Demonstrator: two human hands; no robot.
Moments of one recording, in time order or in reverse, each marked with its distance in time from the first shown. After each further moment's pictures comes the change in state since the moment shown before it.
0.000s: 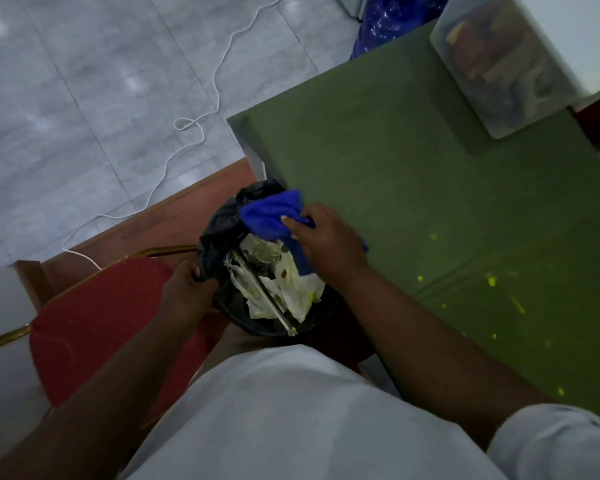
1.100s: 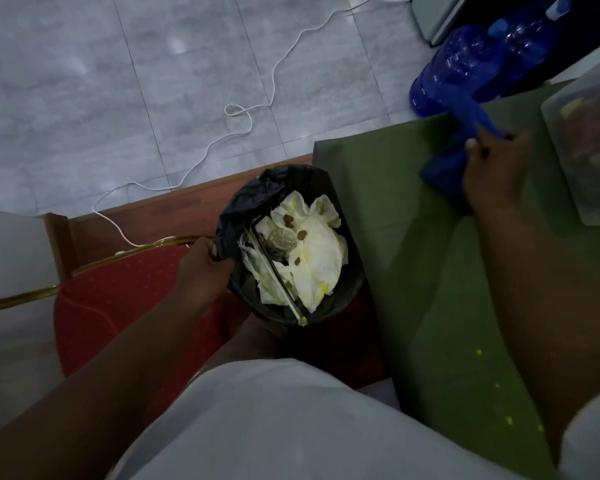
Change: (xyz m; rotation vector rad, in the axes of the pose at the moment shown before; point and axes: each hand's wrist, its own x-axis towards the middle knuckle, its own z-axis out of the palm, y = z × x) left_hand 0.065 0.005 -0.066 -0.079 0.082 -0.015; right_hand 0.185 0.070 -0.089 0.059 0.375 0.479
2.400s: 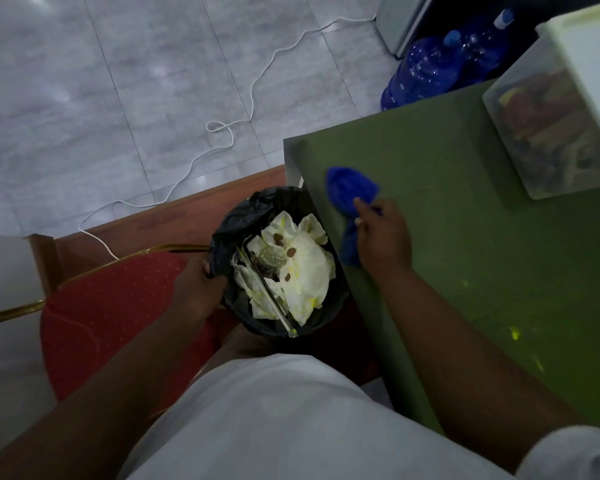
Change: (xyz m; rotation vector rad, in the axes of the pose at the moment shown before) left_hand -0.037 -0.022 0.023 0.017 -0.044 0.014; right_hand -0.158 0.023 0.027 0.015 -0.234 -0.226
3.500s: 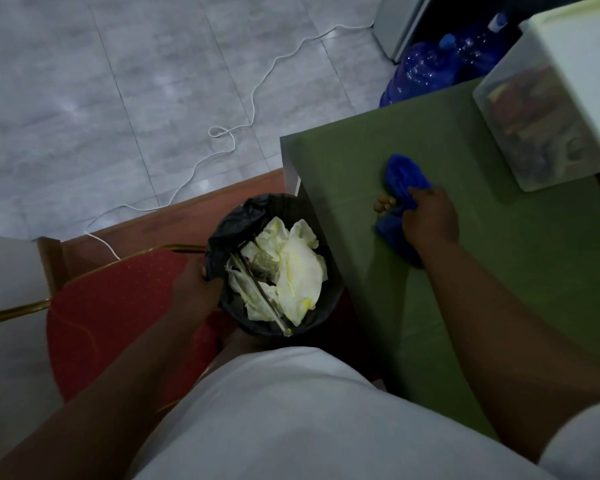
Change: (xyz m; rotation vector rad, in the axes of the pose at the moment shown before) left_hand -0.017 -0.009 0.005 0.102 0.068 0.051; right_hand 0.028 0.035 -0.066 -0.240 -0.096 0.223
